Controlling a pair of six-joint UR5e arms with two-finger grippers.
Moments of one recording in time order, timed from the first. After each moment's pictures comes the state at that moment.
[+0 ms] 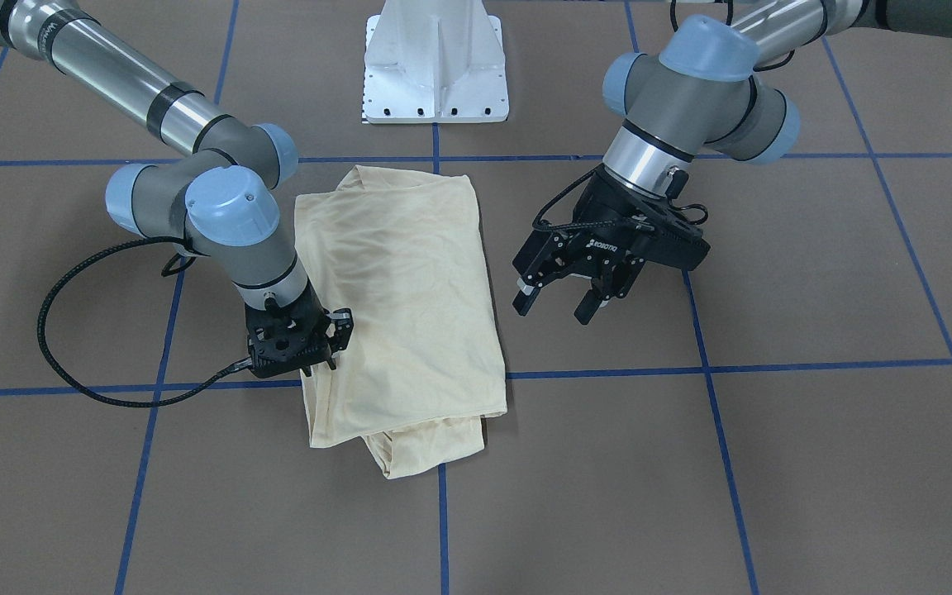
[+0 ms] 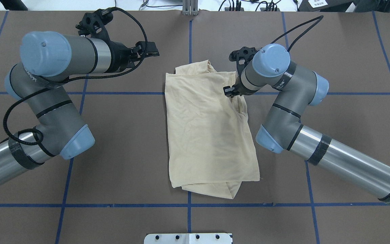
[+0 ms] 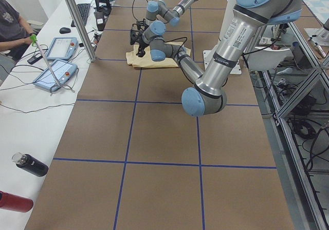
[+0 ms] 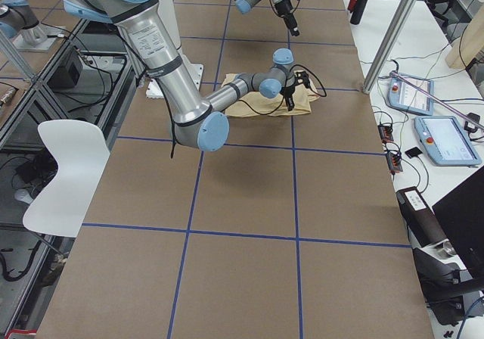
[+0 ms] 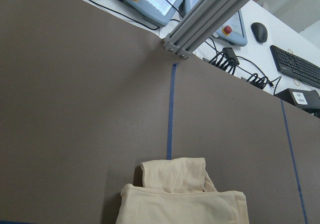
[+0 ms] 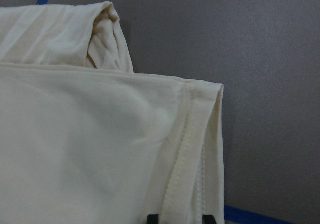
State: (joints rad) left arm -0.73 -2.13 -1.67 -2.26 -1.73 -1.46; right arm 0.69 -0.94 1.37 -1.15 1.88 0.88
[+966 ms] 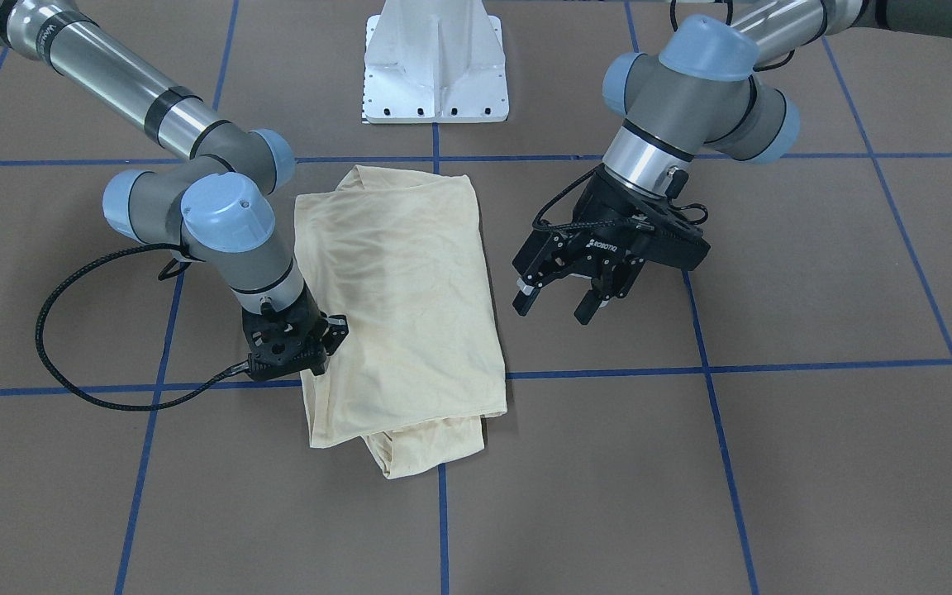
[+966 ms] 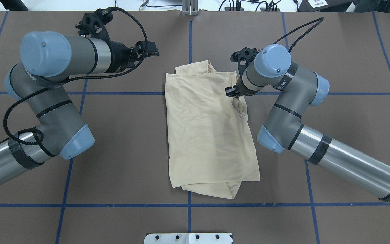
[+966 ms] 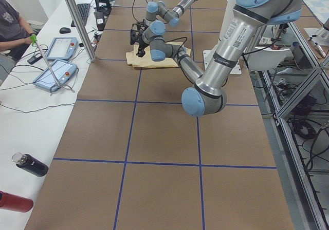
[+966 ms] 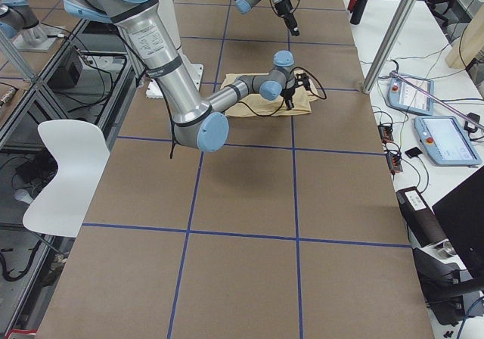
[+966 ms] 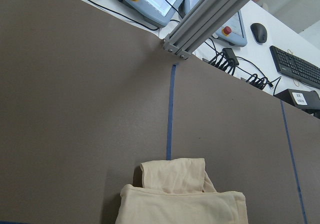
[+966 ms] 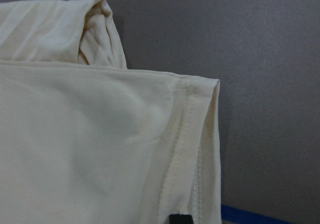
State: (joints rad) left arm -0.73 -2.13 -1.67 -2.26 -1.73 -1.46; right arm 0.69 -0.94 1.36 -1.14 1.89 0.89
